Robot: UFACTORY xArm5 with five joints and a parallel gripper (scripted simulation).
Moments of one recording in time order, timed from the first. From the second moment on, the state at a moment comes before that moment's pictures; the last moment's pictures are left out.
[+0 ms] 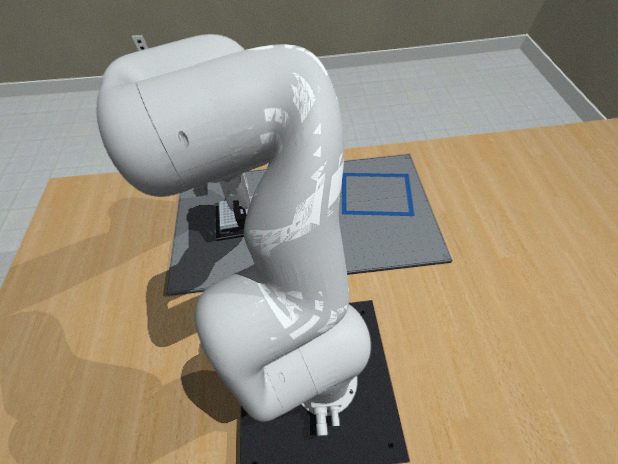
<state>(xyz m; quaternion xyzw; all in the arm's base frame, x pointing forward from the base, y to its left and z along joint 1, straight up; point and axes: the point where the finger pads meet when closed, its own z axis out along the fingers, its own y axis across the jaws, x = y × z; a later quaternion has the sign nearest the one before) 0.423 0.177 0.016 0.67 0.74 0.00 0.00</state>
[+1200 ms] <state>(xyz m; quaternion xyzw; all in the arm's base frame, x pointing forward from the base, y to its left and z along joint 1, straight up) 0.423 0.177 0.011 0.67 0.74 0.00 0.00</state>
